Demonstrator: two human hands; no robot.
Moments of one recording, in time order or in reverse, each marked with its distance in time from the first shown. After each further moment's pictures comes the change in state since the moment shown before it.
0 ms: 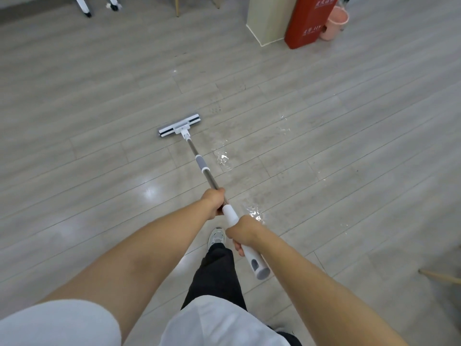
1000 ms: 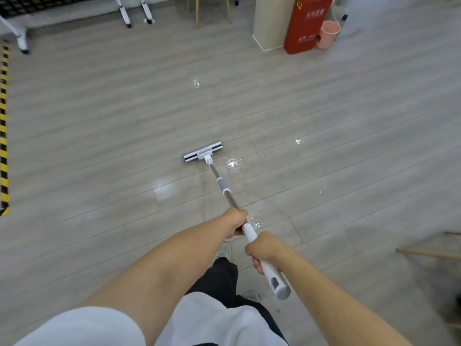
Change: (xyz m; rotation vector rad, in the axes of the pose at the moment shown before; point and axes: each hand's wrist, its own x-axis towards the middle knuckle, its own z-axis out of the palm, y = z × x) left_hand -0.252 -0.362 0.254 0.065 -0.047 0.009; right_hand -0.170 0.463 0.056 0.035 -0.010 -0.027
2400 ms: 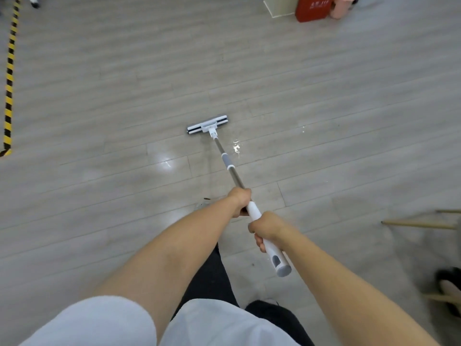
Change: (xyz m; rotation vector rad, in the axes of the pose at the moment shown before) left_hand -0.029 -0.160 0.195 -0.111 0.053 0.016; right_hand -0.008 0.250 -0.020 -0.042 0.004 -0.030
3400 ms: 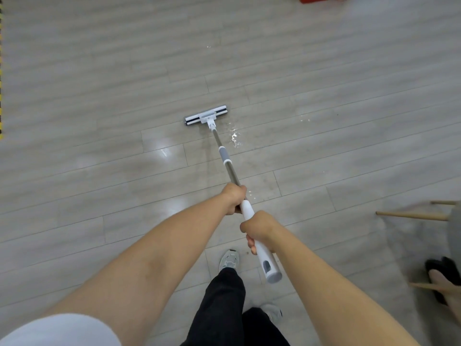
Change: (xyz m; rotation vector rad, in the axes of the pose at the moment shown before) left_hand -0.002 -0.012 0.008 -0.011 0.044 0.005; right_hand -0.002 0.014 0.007 0.078 -0.039 0.027
